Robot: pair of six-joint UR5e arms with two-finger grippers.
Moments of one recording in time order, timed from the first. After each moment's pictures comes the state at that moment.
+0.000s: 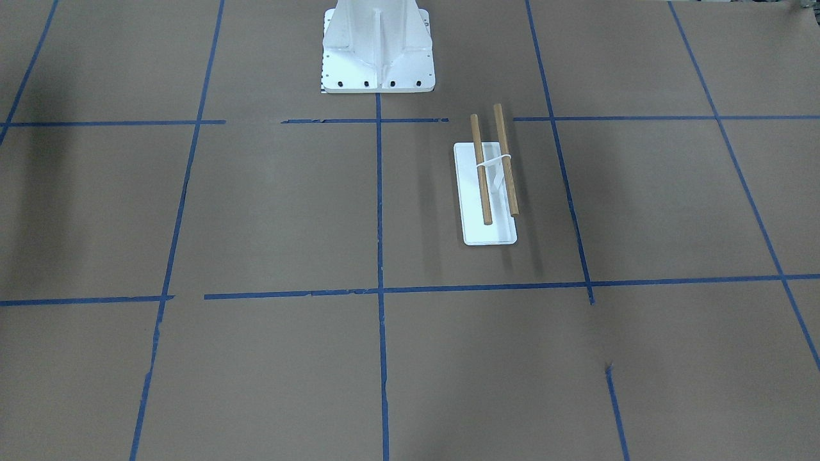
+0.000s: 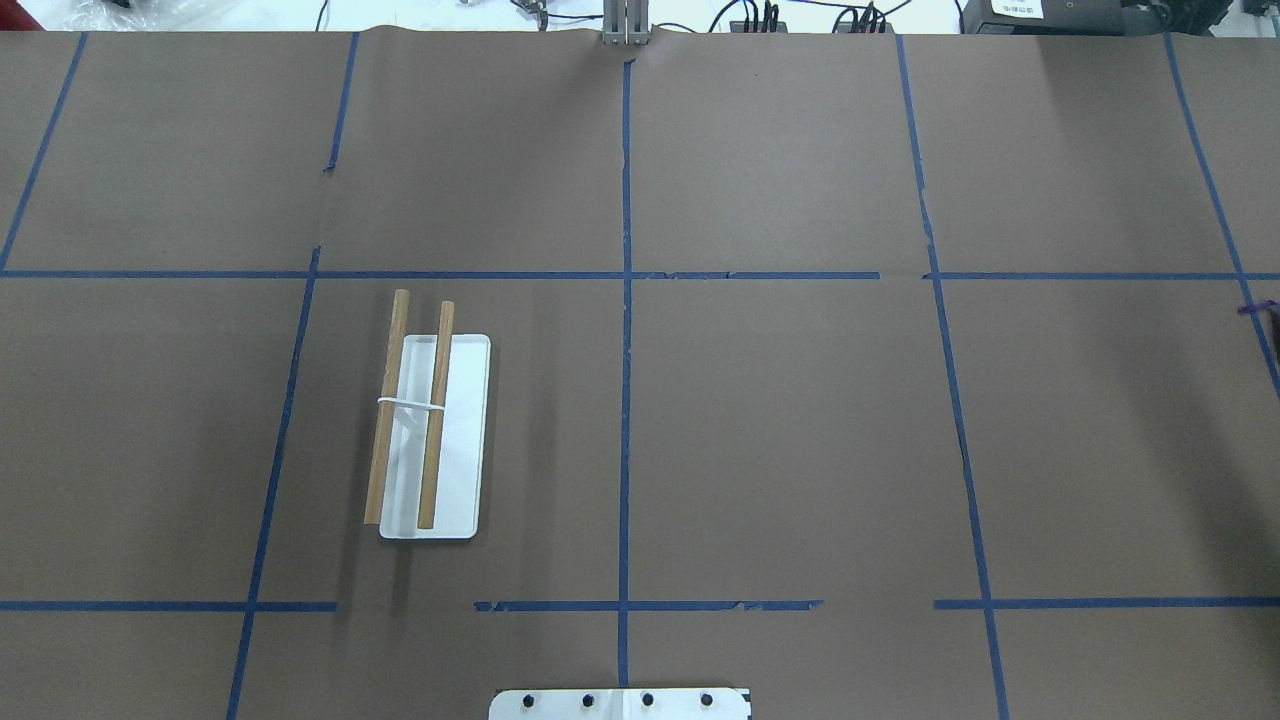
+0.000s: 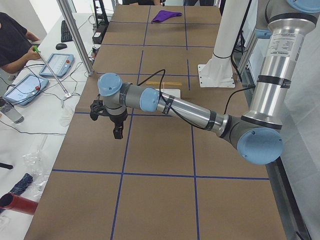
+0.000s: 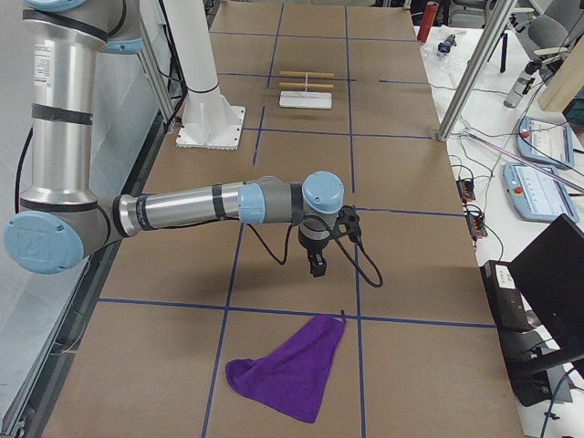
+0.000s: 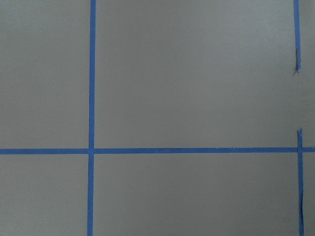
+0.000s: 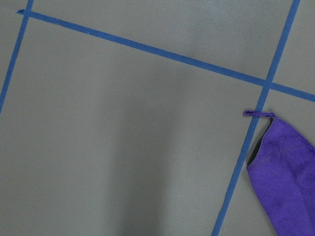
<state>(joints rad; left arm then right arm) -1.51 -1.76 -1.72 -1.44 -2.43 -0.19 1.47 -1.69 1.87 -1.67 2.43 -0.18</state>
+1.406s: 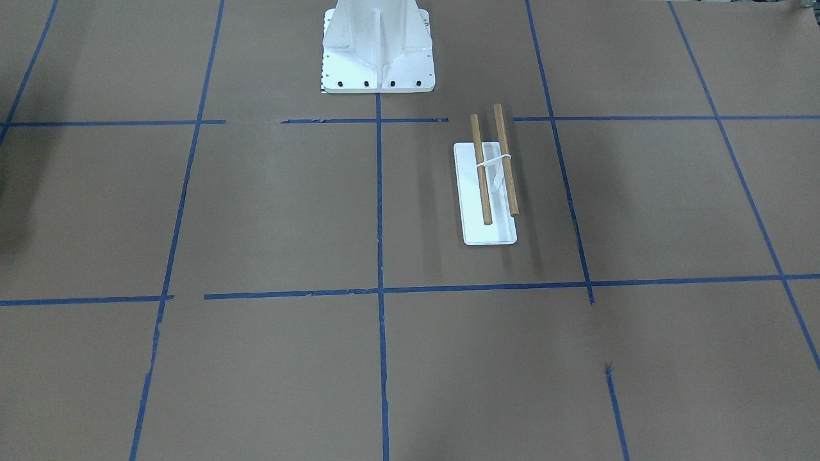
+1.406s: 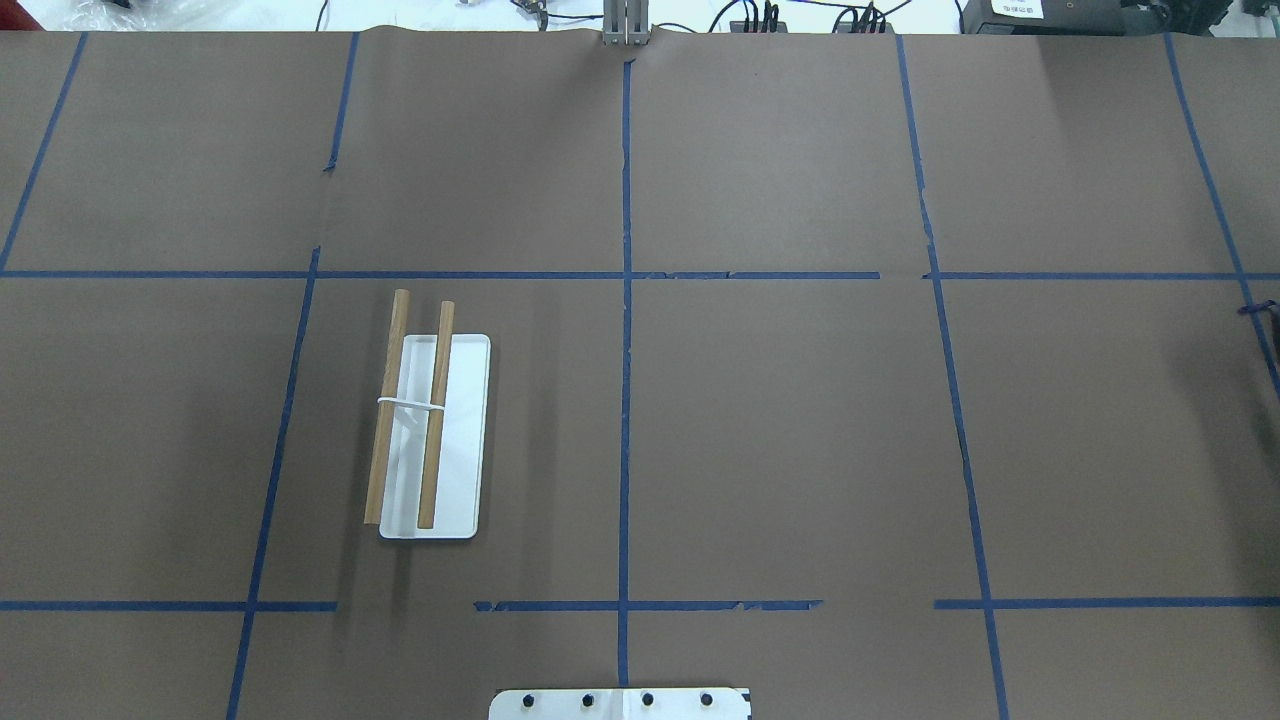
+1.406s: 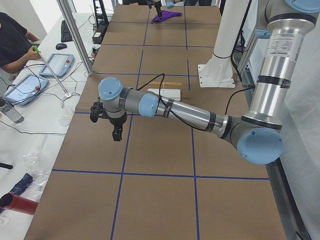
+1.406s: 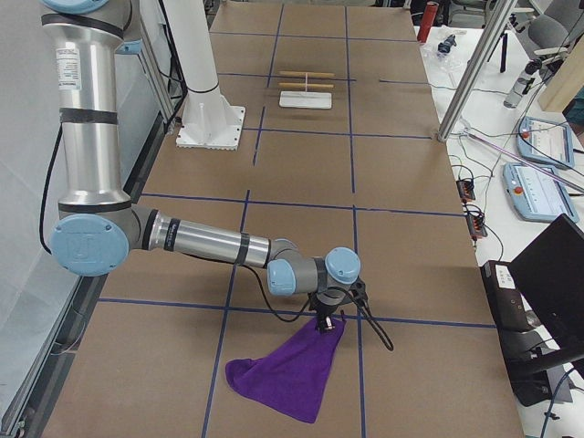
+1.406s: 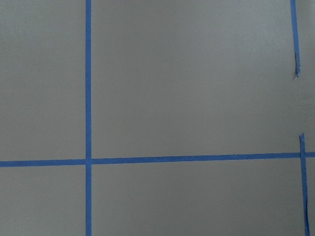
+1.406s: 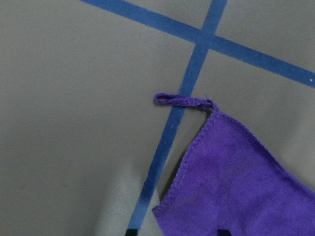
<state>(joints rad) -1.49 -1.75 -1.68 -1.51 -2.43 -0.20 1.33 -1.56 1.31 -1.29 2.28 -0.12</state>
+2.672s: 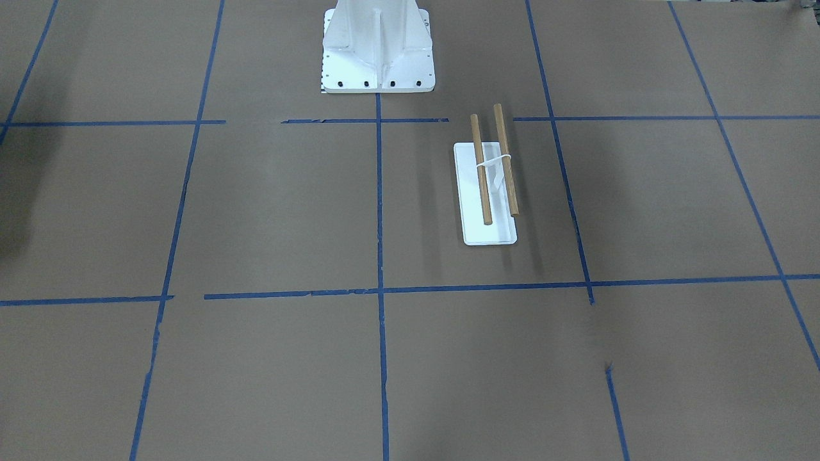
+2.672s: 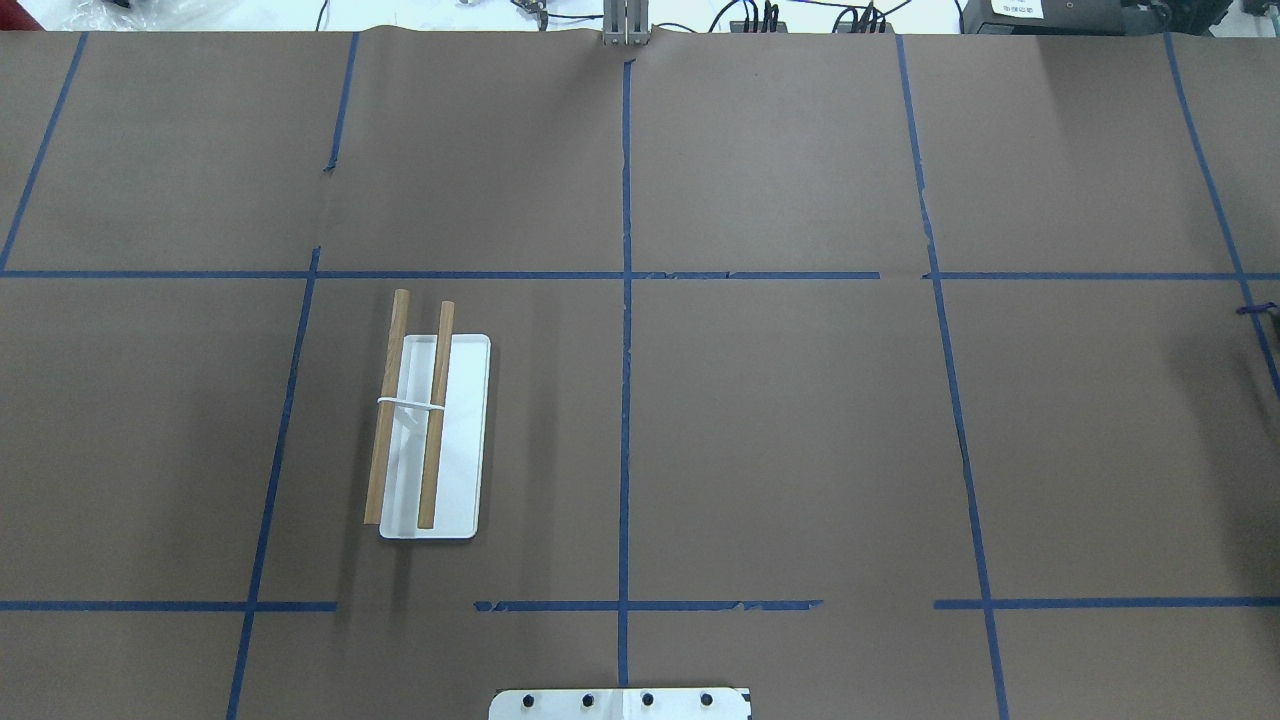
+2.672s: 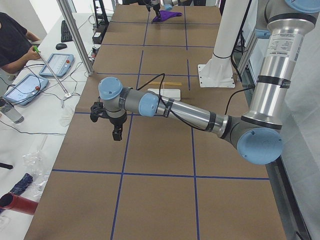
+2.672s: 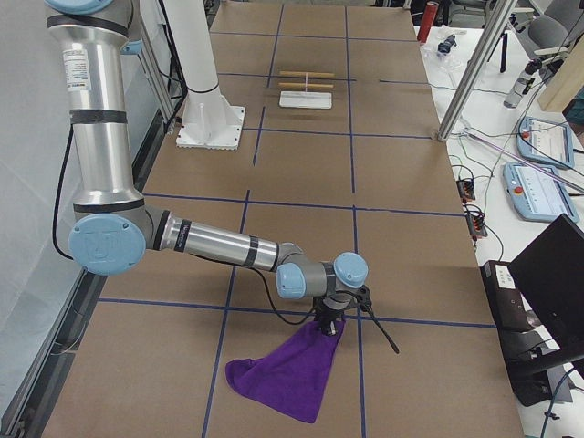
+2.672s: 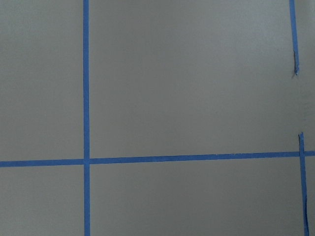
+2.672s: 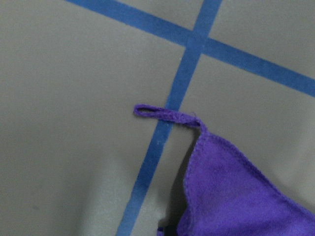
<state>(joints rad) -1.49 -1.75 -1.68 -1.51 -2.43 -0.20 1.31 -1.52 1.24 -1.29 2.26 -0.13</state>
